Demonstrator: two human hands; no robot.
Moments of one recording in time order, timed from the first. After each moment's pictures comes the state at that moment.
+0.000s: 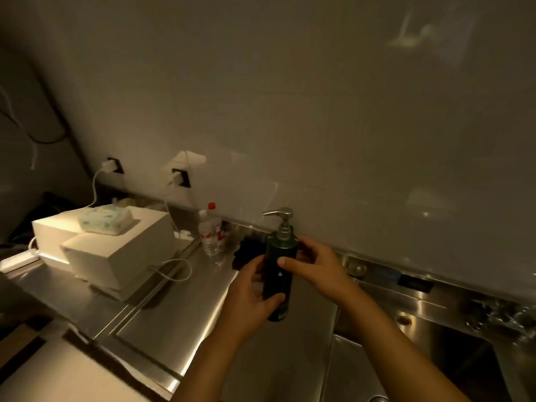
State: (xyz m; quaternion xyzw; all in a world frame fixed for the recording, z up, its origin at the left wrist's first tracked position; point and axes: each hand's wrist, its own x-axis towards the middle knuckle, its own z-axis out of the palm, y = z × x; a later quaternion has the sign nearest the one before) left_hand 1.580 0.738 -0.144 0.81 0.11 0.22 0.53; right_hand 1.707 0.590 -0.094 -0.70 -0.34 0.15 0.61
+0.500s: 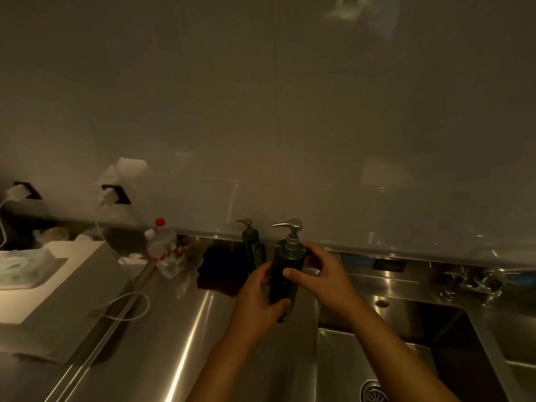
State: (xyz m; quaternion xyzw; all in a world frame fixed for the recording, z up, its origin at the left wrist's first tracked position) left_hand 1.700 0.725 -0.187 0.82 0.06 0.10 0.55; right_hand 1.779 0.552 -0.145 -0.75 -0.22 0.06 0.62
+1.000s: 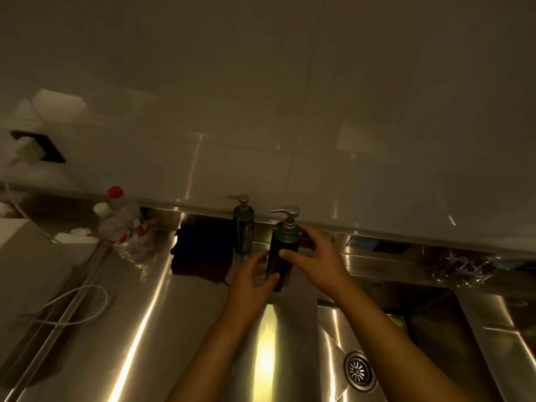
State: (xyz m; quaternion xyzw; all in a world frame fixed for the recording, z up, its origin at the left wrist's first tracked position) left_hand 1.791 0.800 -0.278 0.77 0.11 0.03 0.63; right_hand 1.861 0.632 -0.213 -0.82 -0.13 0.06 0.56
